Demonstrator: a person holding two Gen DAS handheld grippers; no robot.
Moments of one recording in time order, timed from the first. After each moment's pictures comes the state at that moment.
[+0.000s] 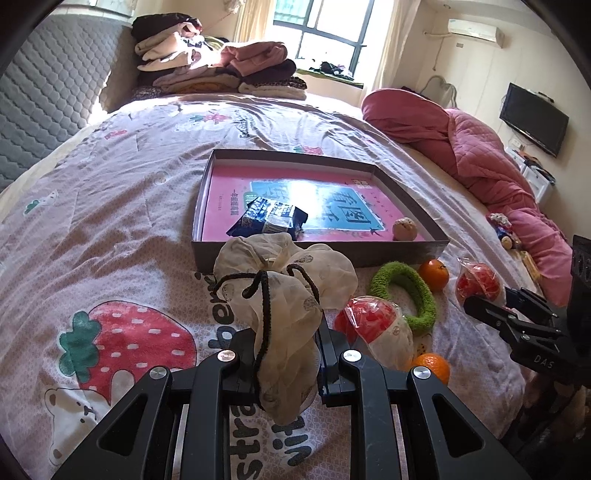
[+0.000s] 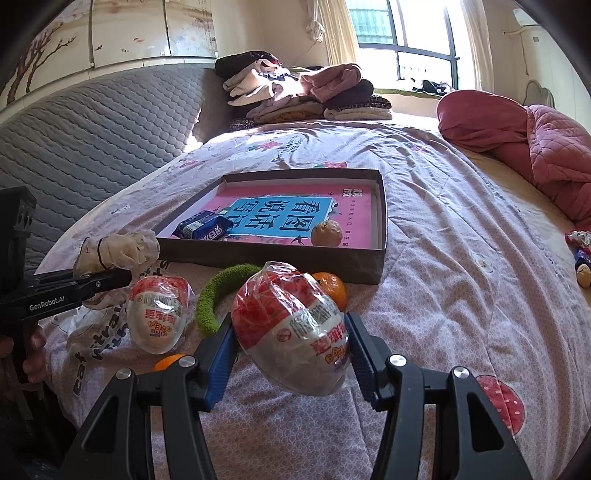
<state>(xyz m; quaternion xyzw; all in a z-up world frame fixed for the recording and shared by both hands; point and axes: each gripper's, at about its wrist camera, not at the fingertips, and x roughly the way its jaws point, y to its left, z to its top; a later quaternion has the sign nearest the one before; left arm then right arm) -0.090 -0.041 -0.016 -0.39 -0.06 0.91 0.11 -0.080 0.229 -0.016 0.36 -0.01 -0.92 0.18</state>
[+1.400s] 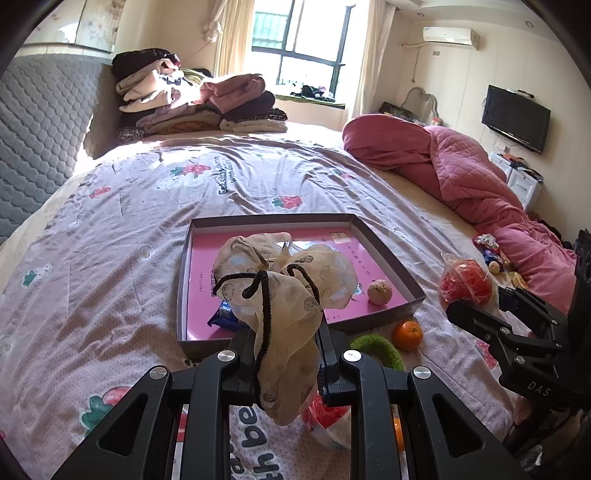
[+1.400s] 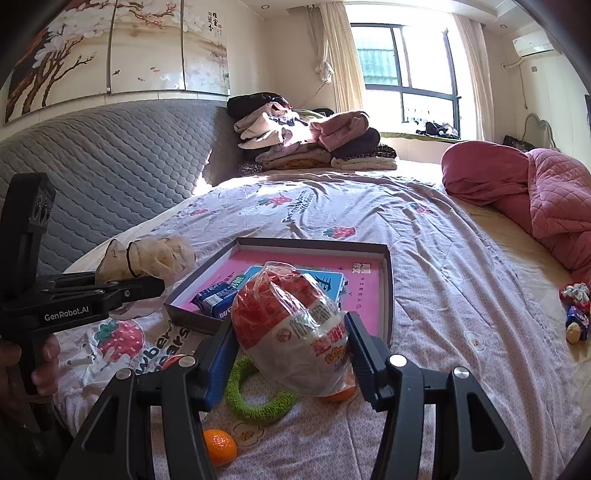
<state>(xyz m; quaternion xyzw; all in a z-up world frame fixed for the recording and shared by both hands) -0.121 -0.019 0.049 -0.34 -0.03 0.93 0.13 -0.093 0.210 0.043 0.27 0.01 -0.94 0.19</state>
